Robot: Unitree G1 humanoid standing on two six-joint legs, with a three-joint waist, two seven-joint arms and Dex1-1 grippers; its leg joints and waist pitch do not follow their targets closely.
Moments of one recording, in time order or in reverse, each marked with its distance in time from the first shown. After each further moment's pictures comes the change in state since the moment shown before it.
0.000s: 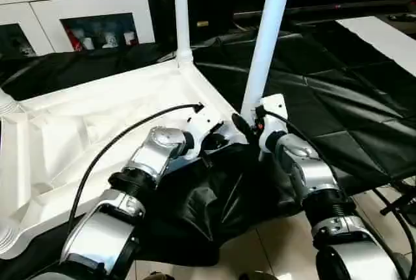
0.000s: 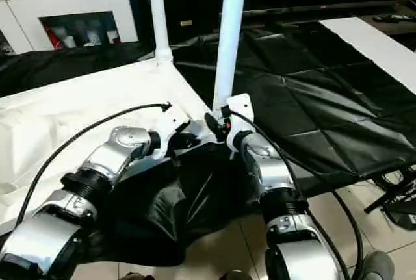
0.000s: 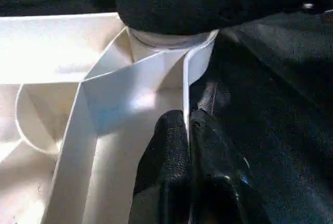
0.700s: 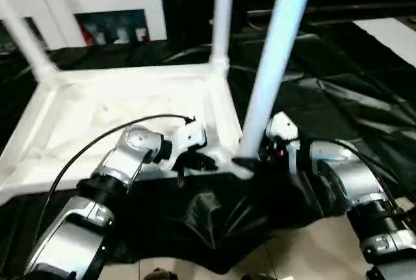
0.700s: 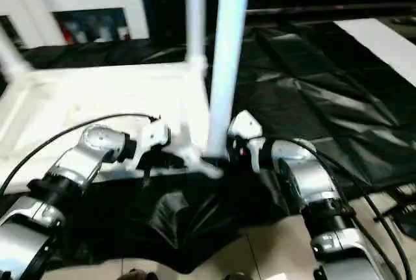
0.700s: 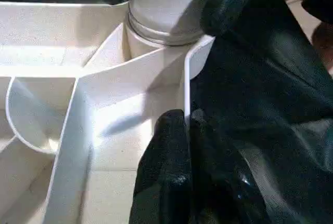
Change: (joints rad) left arm 0.072 0.177 -0.077 -0.127 -0.040 -0.098 -0.429; right arm 0.093 -0.238 0.141 -0.208 0.067 0.053 0.588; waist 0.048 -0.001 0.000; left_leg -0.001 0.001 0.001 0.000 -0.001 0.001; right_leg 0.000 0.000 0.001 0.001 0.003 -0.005
